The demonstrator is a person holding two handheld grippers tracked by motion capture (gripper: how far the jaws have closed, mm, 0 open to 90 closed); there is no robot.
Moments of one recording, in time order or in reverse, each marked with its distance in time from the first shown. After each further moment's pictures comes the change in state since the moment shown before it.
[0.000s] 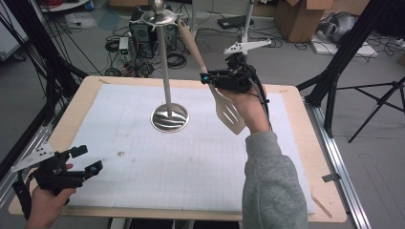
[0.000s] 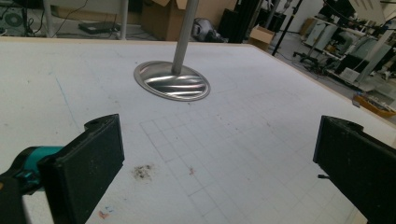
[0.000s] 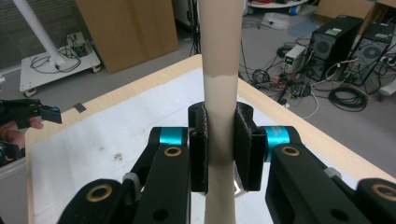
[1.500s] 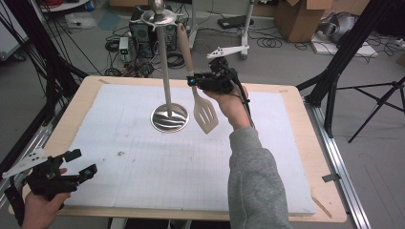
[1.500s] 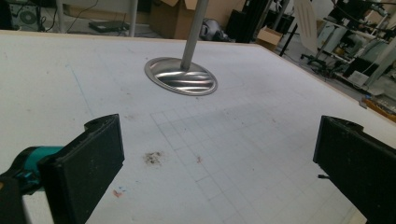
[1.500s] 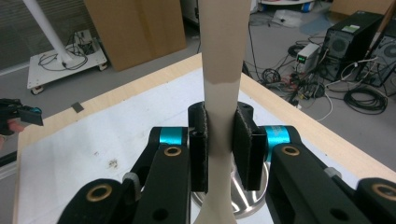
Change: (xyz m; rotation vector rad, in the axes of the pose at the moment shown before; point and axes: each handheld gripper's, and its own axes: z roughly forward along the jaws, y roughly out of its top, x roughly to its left) left arm -0.001 -0.005 -0.013 -0.004 0.032 -0.009; right arm -0.006 -0.009 0.051 -0.001 0.040 0.001
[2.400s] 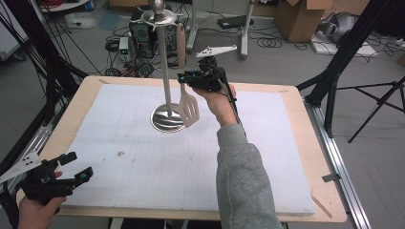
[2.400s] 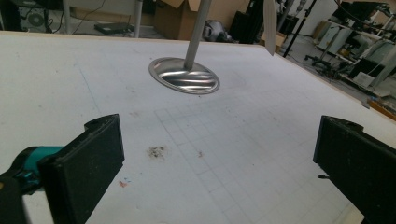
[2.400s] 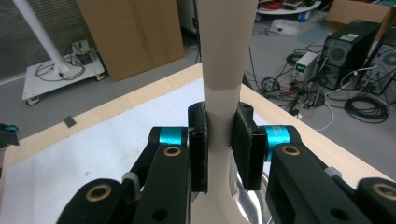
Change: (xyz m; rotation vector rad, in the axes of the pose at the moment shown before) left arm -0.001 -0.003 -0.014 -0.008 0.023 -0.001; right arm 0.002 0.003 0.031 -0.037 -0.013 0.004
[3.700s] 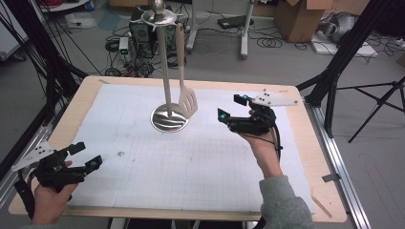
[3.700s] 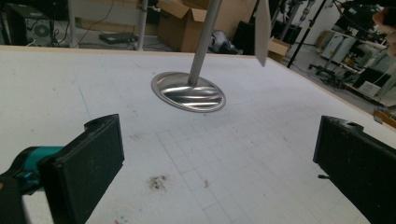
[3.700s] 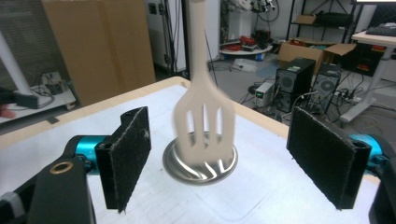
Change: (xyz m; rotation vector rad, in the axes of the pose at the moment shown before) left arm 0.004 0.010 0.033 -0.045 0.015 0.004; right arm 0.012 -0.106 -0.122 -0.199 -0.137 -0.013
